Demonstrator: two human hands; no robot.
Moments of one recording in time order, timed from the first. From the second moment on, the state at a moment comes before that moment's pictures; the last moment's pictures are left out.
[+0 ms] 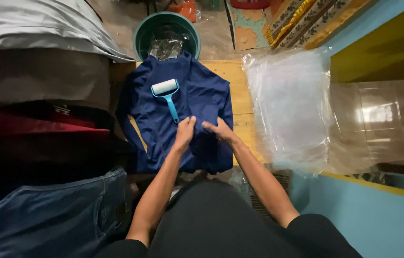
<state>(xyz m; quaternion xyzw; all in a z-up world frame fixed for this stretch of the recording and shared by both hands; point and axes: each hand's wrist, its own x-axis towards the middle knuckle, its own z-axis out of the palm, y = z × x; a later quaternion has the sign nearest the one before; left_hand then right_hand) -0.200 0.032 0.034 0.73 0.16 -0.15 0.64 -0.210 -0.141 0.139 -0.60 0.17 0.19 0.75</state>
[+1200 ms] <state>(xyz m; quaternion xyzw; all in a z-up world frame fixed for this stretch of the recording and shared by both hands) -0.249 0.057 0.057 0.71 0.27 -0.38 0.52 -0.267 -0.148 0.066 -0.77 0.01 0.46 0.44</state>
